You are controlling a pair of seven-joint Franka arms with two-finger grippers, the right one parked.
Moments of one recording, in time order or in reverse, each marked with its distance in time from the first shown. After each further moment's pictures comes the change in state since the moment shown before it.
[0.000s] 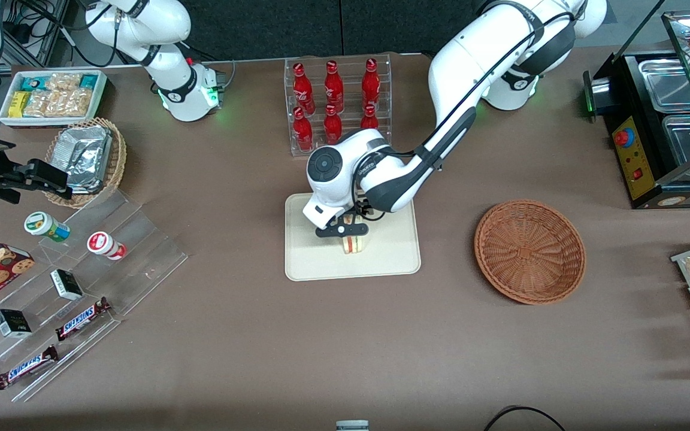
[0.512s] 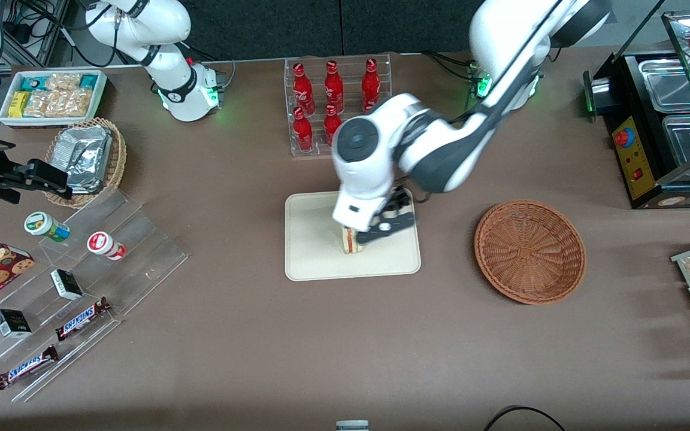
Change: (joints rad) arm 0.137 -0.238 0.011 0.063 -0.054 -0.243 -0.124
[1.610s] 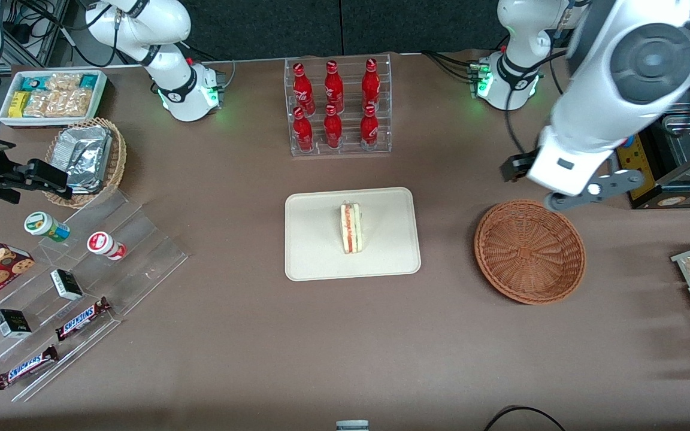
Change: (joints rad) arm 0.379 -0.345 0.062 -0.007 -0.154 -0.448 0.636
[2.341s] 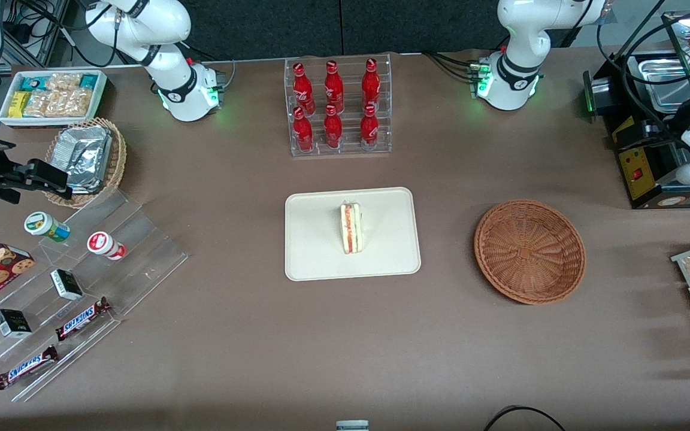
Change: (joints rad) arm 0.002 -0.103 0.327 -0.043 -0.068 -0.073 0.518
